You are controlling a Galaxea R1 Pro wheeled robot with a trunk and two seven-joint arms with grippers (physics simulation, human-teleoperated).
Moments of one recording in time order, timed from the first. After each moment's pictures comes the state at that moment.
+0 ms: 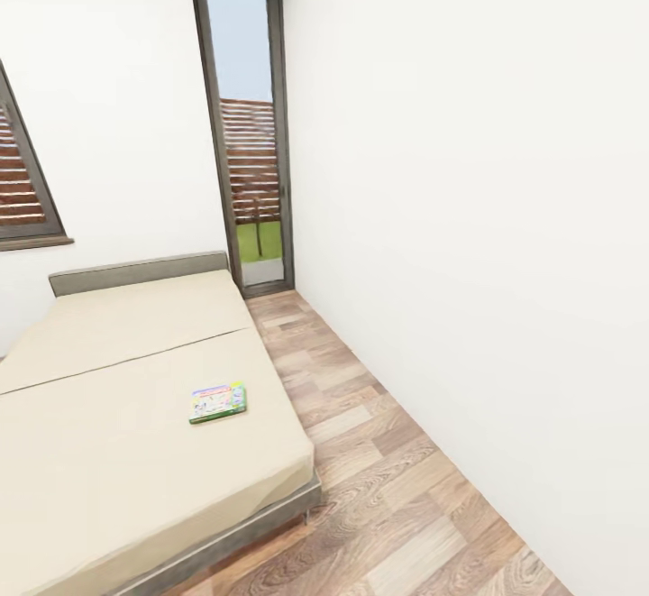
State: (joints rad) left arm 0.13 0.01 0.00 -0.07 0.00 -0.13 -0.01; right arm 0.08 0.02 0.02 -0.06 -0.05 -0.22 -0.01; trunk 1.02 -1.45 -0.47
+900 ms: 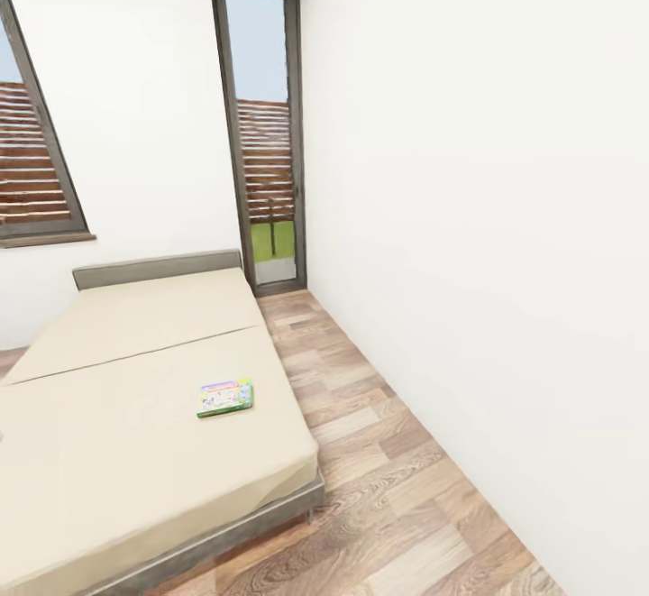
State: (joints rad) left arm 0.13 0.01 0.00 -0.07 0.00 -0.17 -0.01; right arm 0.08 0.02 0.02 -0.06 -0.04 -0.22 -0.01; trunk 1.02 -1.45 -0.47
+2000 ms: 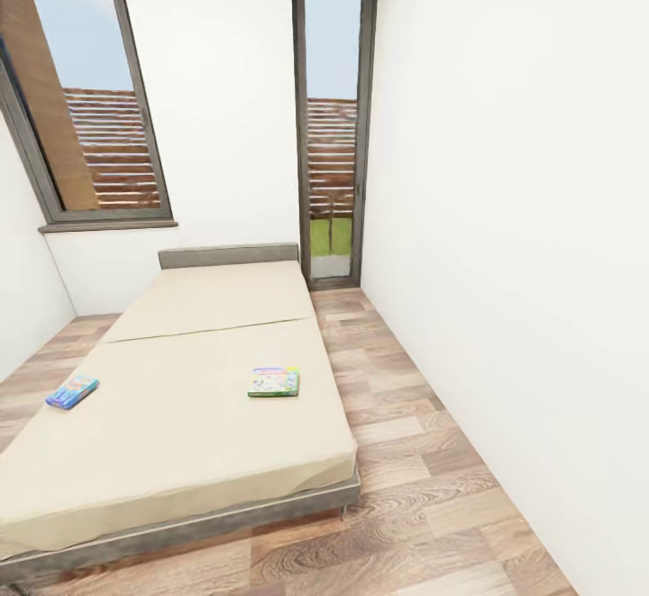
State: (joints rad) left arm 0.13 0.01 0.00 -0.08 0.00 -0.17 -0.01; right arm 0.08 0.02 0.02 -0.06 -0.05 -0.23 -0.01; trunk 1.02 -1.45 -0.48
